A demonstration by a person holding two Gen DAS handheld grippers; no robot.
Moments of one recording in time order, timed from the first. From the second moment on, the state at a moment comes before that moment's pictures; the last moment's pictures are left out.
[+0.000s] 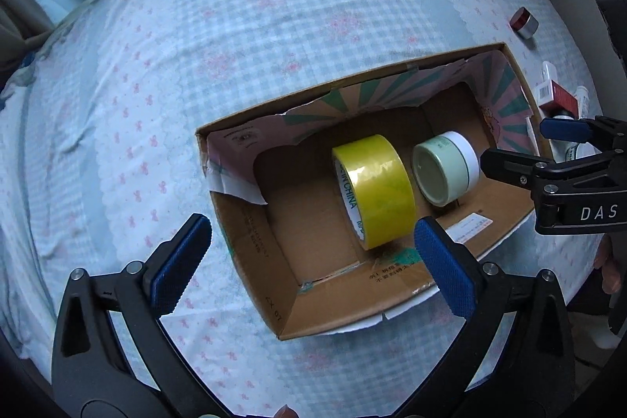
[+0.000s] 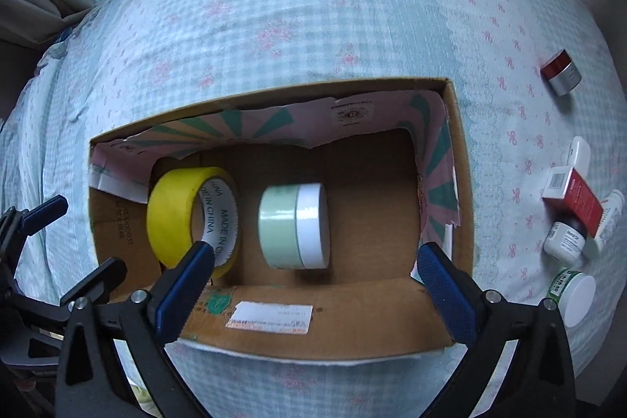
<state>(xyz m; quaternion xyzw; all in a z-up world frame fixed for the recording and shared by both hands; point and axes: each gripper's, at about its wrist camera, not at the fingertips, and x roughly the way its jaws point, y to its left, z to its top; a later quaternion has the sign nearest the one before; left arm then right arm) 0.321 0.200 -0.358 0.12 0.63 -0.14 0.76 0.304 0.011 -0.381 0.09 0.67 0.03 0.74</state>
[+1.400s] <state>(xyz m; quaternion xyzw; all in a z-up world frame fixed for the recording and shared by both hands) 0.156 -0.027 -0.205 0.04 0.53 -0.16 0.83 0.115 -0.227 -0.197 0.12 0.57 -0.04 0.81</state>
